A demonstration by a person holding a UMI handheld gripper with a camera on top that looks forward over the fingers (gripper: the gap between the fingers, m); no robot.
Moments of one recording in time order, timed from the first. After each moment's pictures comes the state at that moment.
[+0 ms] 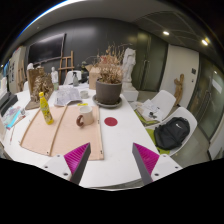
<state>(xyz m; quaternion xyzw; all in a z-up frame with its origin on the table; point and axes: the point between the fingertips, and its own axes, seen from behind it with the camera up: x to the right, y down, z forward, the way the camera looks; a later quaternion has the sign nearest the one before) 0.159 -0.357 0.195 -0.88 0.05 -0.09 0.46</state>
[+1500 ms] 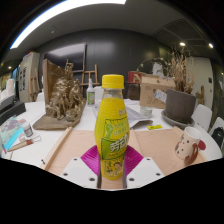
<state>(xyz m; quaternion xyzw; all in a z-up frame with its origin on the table) -0.220 0.007 0.056 -0.82 0.00 -0.01 0.57</state>
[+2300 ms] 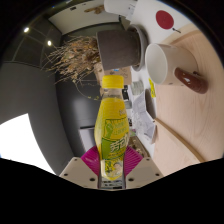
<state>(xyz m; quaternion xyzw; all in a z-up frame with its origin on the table) -0.122 0.023 0.197 -0.51 0.47 0.60 0.40</state>
